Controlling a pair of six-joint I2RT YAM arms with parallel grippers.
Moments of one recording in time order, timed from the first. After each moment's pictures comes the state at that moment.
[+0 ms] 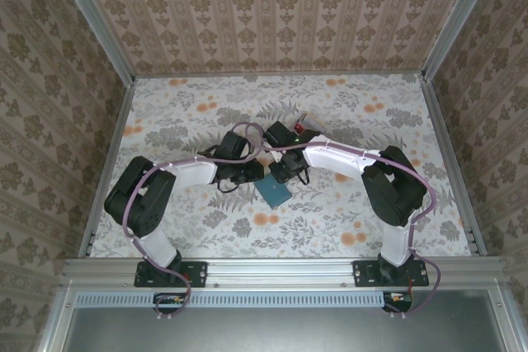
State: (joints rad) left arm -0.62 1.70 0.84 -0.13 0.32 -0.63; right arm 0.72 1.88 1.34 -0.71 0.03 0.15
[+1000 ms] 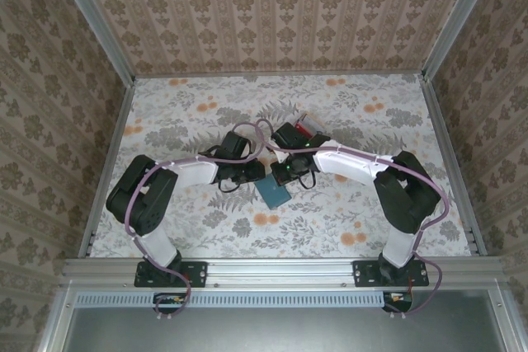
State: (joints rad) left arm -0.62 1.71 0.84 -0.10 0.33 -0.64; right arm 0.71 1.78 1.21 -0.58 -0.16 0.29
